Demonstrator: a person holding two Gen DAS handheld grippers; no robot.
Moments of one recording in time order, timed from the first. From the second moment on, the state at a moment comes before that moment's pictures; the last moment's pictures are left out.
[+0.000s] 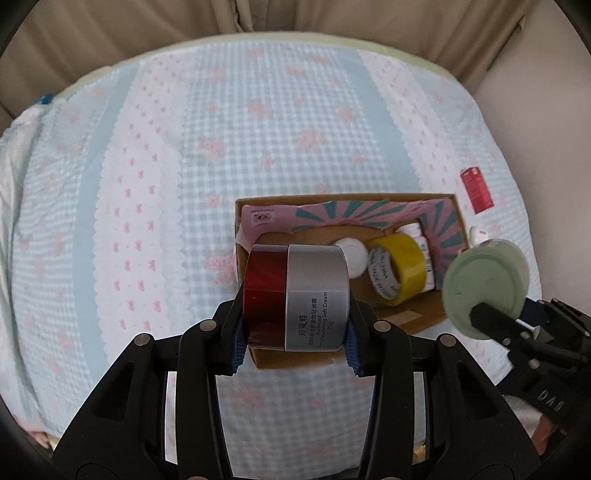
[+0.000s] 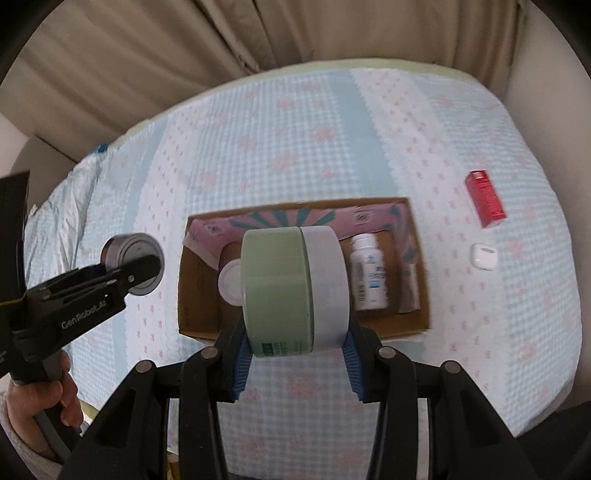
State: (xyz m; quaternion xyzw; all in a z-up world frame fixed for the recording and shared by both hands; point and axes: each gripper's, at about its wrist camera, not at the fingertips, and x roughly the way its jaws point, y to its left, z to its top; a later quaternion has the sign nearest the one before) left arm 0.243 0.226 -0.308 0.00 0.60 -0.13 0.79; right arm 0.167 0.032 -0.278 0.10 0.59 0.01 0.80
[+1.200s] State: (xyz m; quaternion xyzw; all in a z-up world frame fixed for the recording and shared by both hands) left arm 0.309 0.201 -0.361 0.05 0.65 -0.17 0.74; right arm 0.208 0.058 -0.372 0.02 0.63 0.08 0.77
